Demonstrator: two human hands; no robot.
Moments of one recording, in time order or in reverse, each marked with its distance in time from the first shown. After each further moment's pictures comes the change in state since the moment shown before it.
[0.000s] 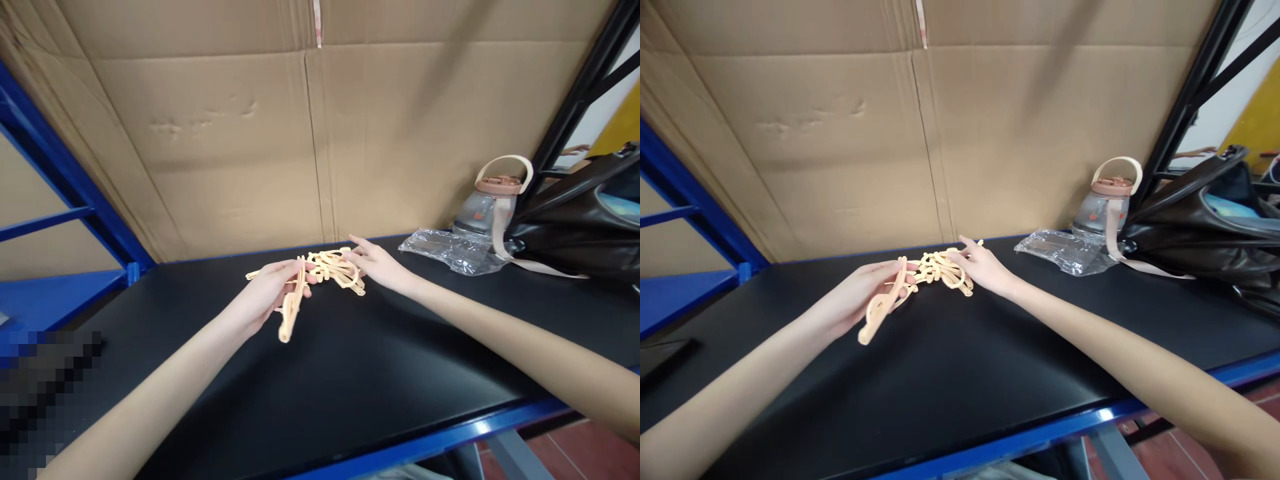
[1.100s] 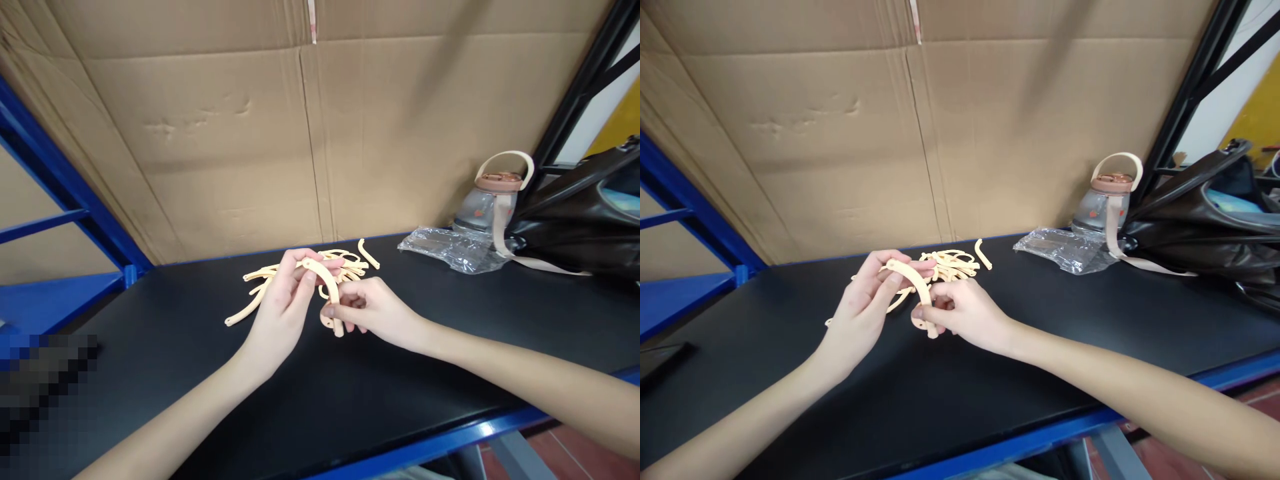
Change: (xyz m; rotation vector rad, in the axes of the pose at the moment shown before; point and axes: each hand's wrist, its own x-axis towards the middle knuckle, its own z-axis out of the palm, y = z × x) left_hand -0.028 -0.013 0.035 0.226 -0.007 0.614; right_hand -0.059 -0.051 0.012 0.430 -0.340 -0.045
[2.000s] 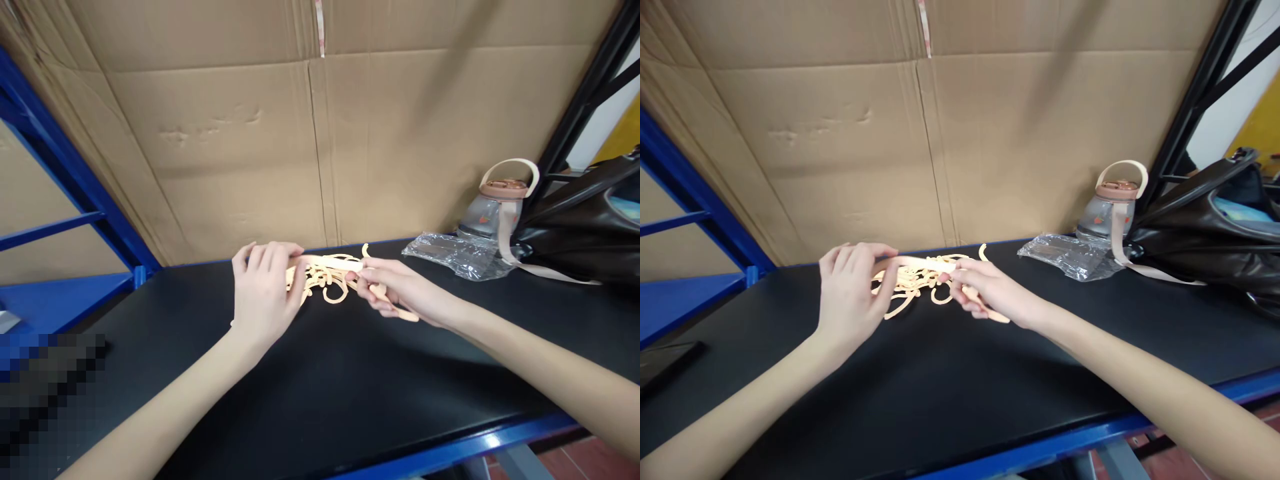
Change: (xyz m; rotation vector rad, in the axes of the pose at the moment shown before) left_hand 0.015 -0.012 -0.027 1.036 0.280 0.404; right_hand -0.001 -0.020 -0.032 0.424 0.007 0.177
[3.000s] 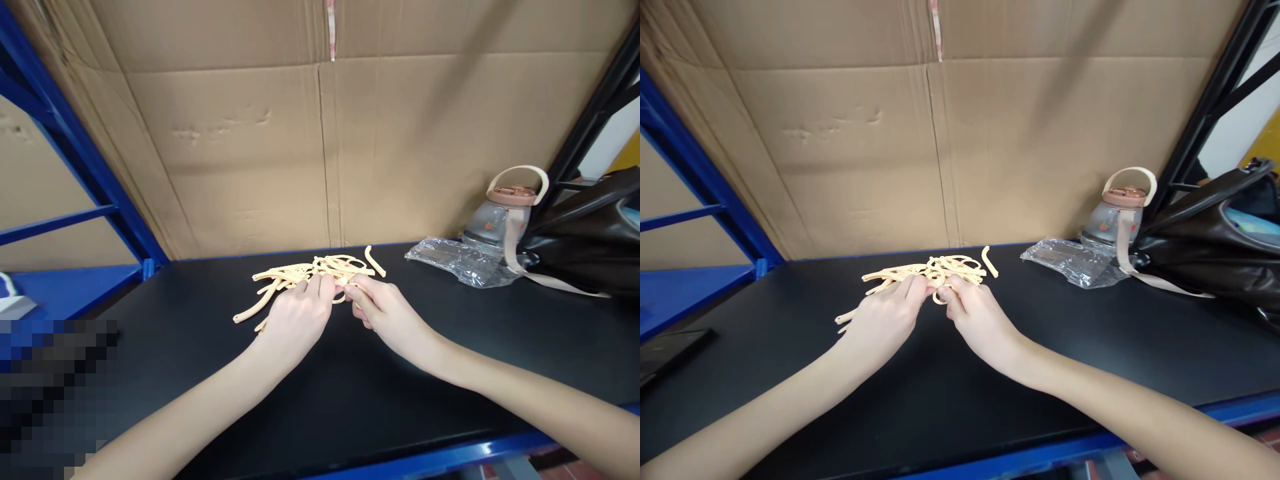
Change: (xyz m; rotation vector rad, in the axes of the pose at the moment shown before) left_hand -0.017 0.026 0.012 0.440 -0.260 0.323; right_hand 0.002 0.028 0.026 -0.568 0.251 -0.242
